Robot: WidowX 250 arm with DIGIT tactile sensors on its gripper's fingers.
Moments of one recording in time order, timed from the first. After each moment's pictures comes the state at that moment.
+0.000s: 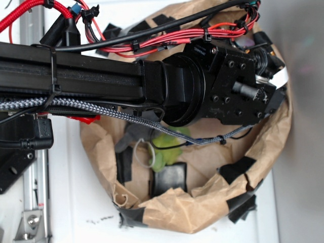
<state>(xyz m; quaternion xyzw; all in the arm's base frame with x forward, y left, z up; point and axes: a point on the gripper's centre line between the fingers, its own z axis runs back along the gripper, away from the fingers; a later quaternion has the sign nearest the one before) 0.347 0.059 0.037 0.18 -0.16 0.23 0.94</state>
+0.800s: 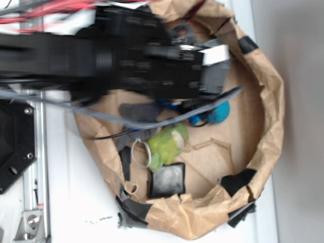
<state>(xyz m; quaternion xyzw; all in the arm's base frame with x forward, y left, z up) 0.284 0.042 0.077 0.08 -0.15 0.20 0.96</state>
